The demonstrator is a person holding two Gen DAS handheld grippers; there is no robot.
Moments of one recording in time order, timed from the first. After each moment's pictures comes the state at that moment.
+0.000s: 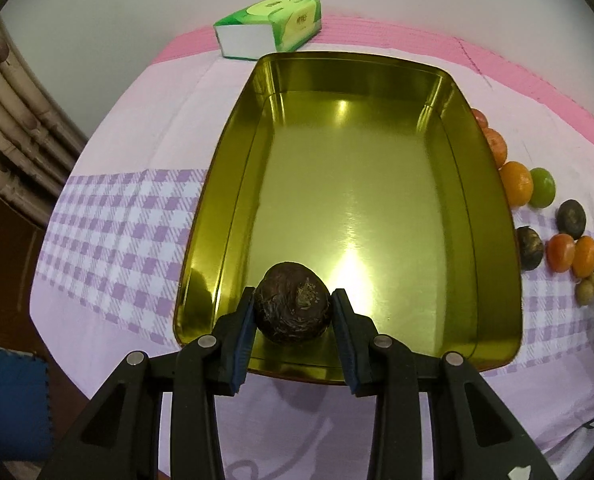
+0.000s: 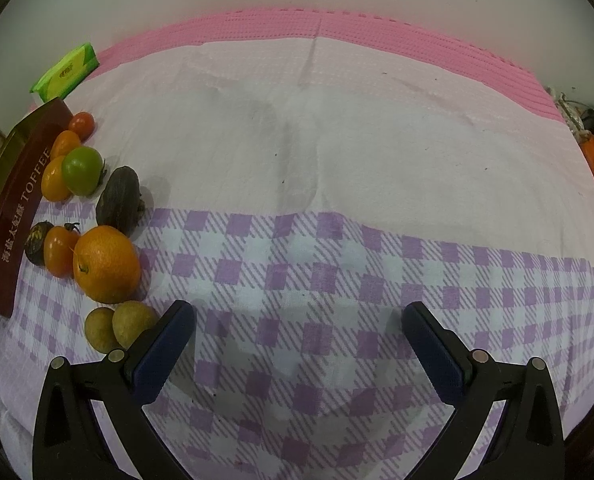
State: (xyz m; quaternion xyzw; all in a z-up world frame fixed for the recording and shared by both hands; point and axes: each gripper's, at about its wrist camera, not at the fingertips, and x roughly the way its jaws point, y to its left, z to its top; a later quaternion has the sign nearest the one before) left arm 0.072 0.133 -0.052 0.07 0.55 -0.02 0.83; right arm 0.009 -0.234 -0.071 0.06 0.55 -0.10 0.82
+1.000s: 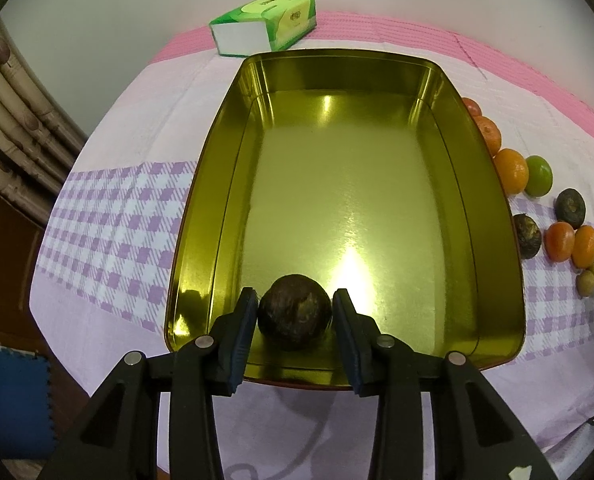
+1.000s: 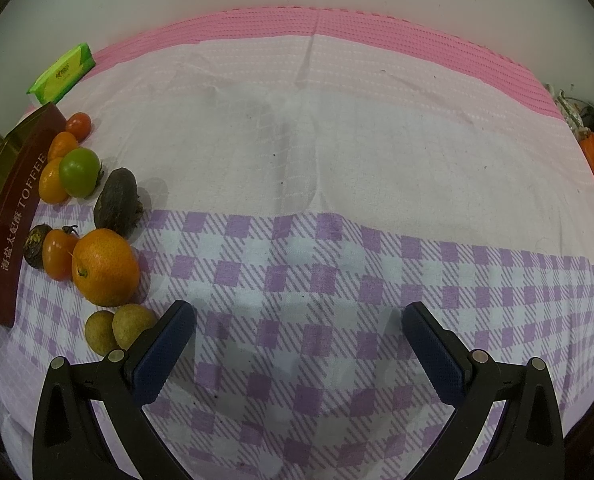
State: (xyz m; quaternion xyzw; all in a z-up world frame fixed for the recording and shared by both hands) left arm 0.060 0.123 -0.053 0.08 0.55 -0.02 0.83; right arm 0.011 -0.234 -0.071 0.06 0.55 -0.10 0.82
